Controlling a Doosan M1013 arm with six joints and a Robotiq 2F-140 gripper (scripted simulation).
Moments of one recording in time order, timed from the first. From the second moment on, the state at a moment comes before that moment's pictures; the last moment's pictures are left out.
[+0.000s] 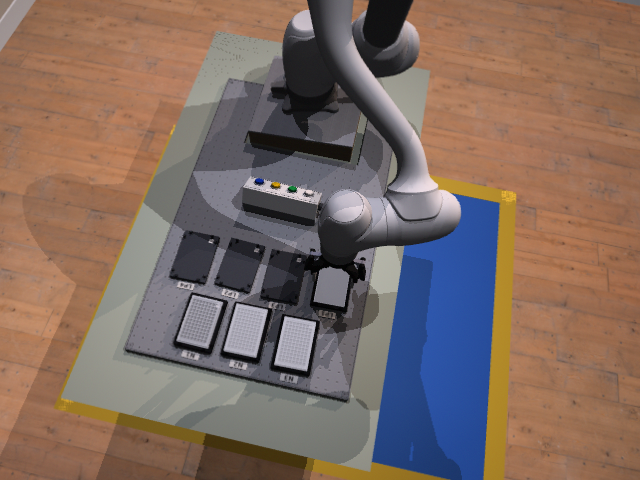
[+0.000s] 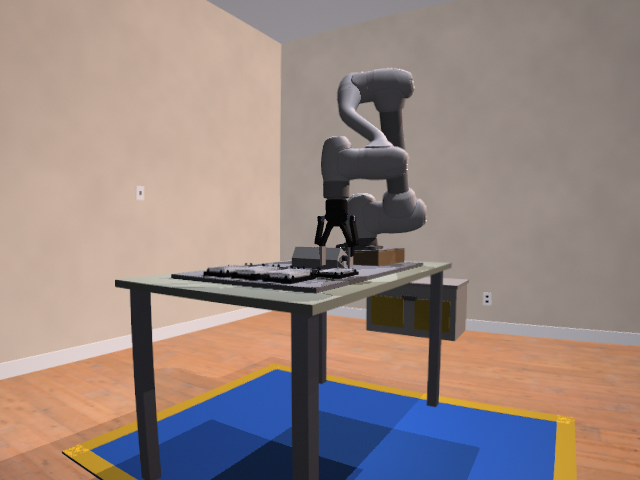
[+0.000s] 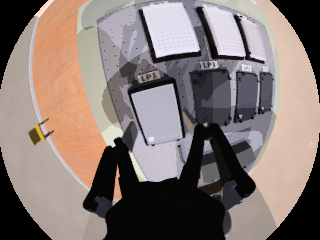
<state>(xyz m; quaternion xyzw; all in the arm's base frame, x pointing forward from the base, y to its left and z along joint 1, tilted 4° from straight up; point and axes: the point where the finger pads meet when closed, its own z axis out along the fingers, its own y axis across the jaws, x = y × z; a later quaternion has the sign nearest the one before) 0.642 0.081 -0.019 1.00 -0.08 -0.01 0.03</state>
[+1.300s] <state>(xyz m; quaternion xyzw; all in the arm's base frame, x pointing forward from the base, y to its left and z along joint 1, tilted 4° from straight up) 0.642 0.080 -0.019 1.00 -0.08 -0.01 0.03</state>
